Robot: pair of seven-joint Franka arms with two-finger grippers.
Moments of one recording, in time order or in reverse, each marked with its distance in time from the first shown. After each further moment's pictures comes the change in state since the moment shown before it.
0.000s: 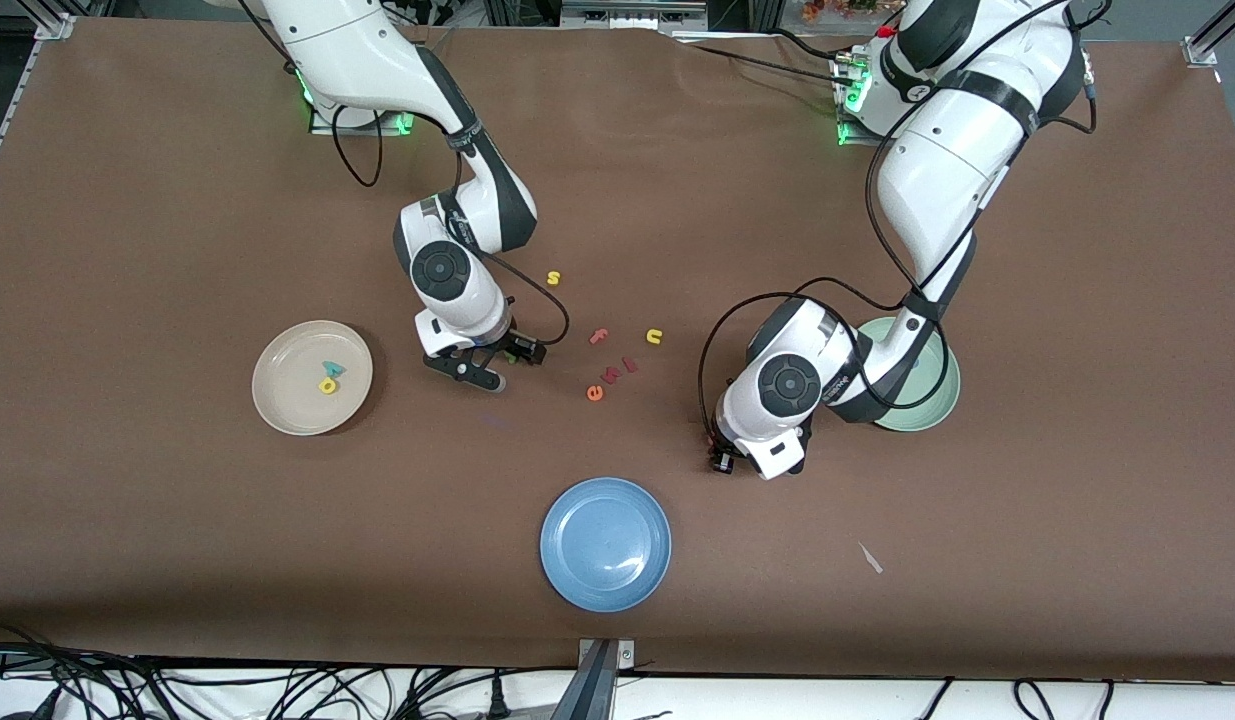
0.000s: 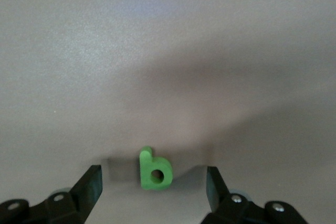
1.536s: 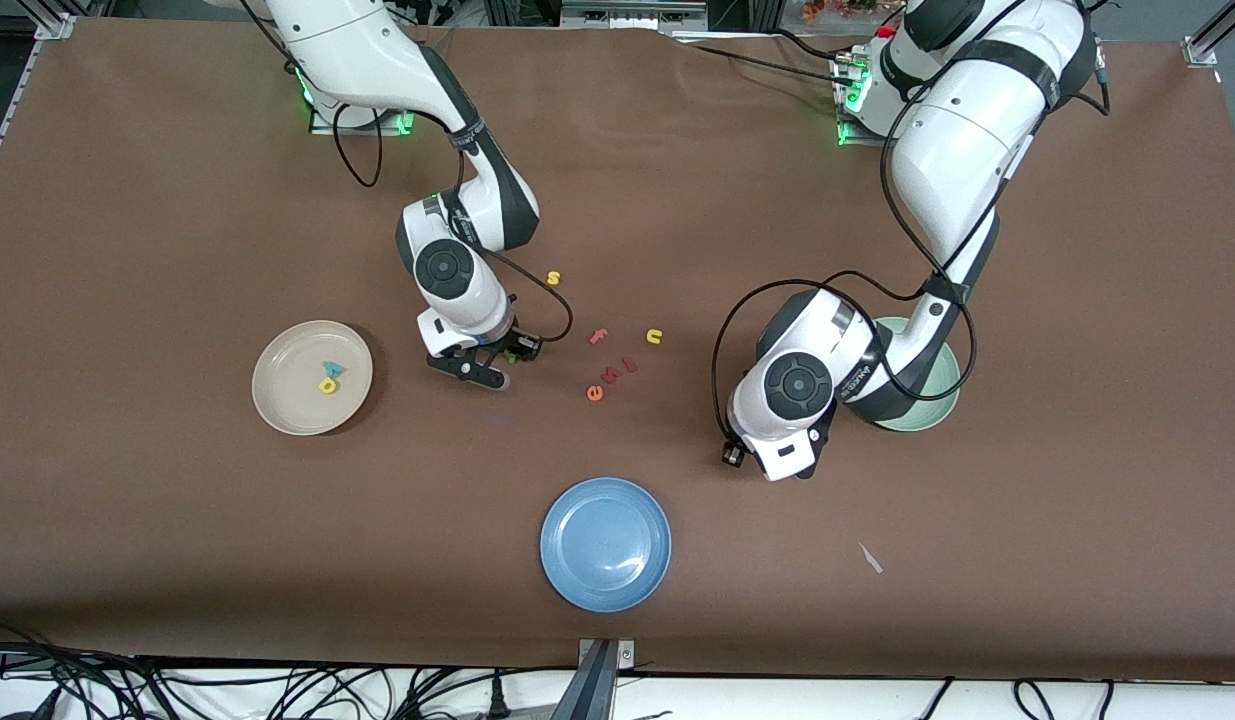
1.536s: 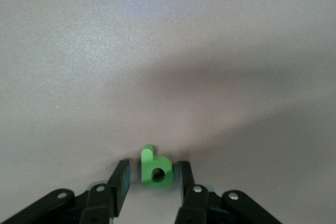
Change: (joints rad) left arm 0.009 -0.064 0.000 0.044 0.002 -0.196 0.195; right arm 0.008 0.001 -0.008 0.000 -0.001 -0.001 -0.031
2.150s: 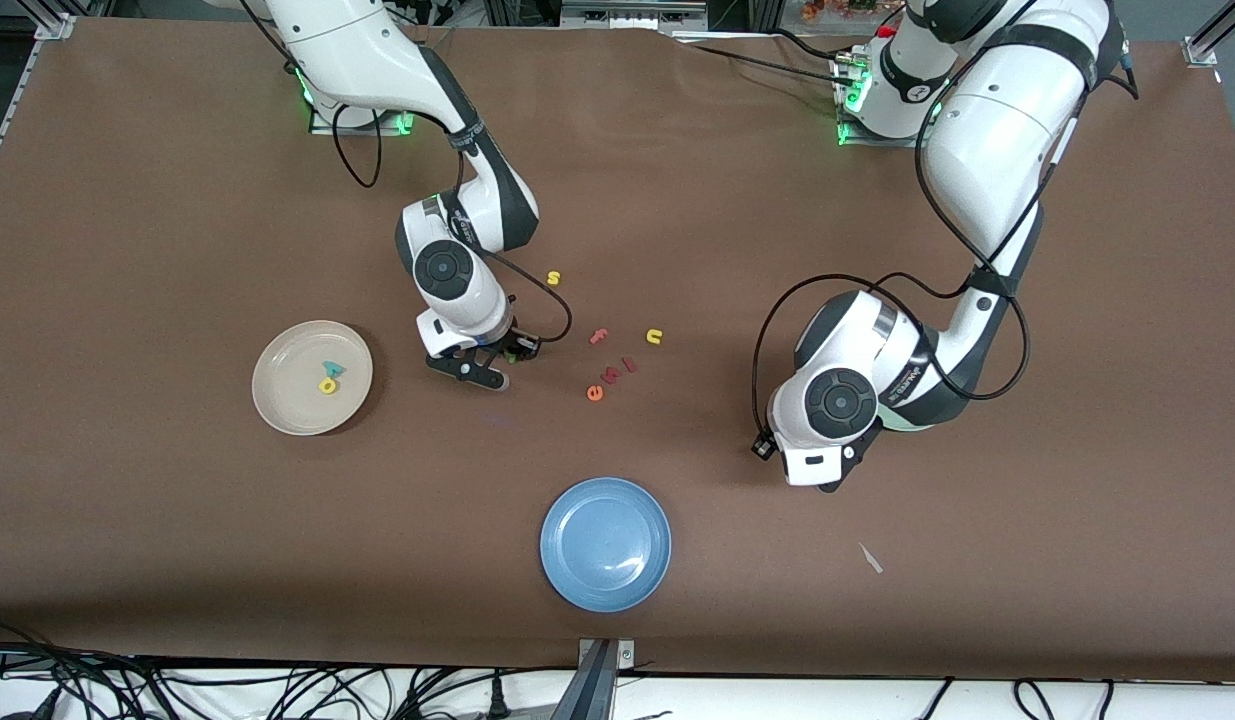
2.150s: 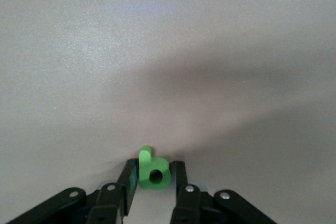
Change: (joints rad) left arm 0.058 -0.053 -0.001 0.000 0.000 -0.171 0.349; right arm -0.001 0.001 -0.002 0.000 0.000 -0.001 -0.002
